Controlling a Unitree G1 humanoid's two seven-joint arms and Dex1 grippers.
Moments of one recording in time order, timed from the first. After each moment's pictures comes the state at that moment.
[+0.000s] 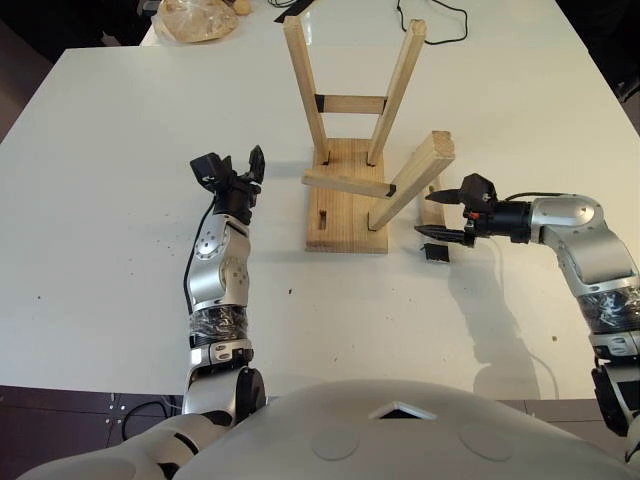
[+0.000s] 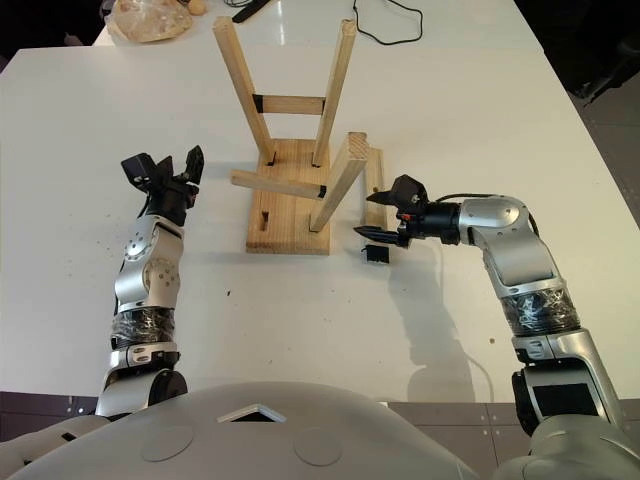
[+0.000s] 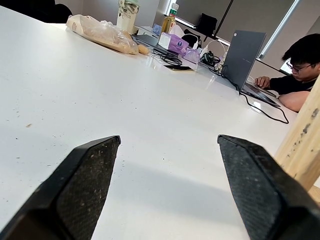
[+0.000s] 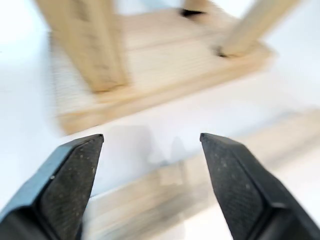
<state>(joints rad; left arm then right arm) -0.18 0.02 0.25 0.15 -0.36 0.13 -0.12 -0.22 -0.65 0.15 0.04 0.22 0.33 0.95</state>
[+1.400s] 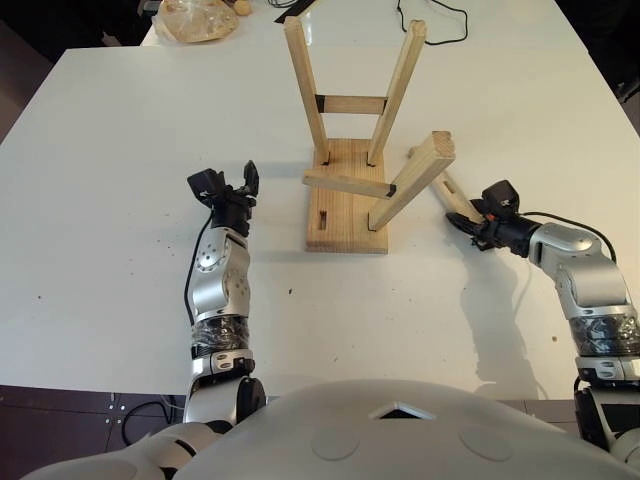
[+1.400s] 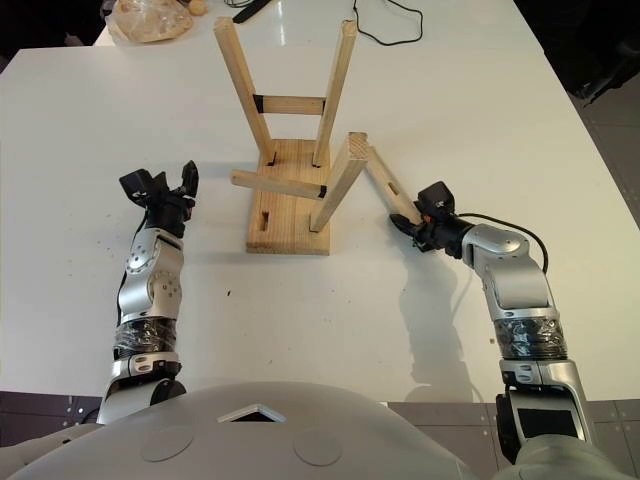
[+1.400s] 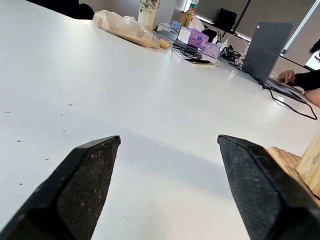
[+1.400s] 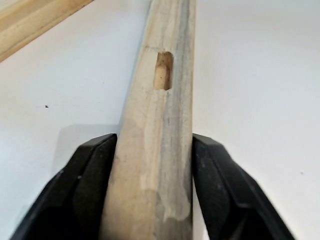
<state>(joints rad) -0.13 0.00 0.26 0.17 -0.32 0.07 -0.07 -0.10 -0.58 0.03 0.05 0.18 0.54 0.64</state>
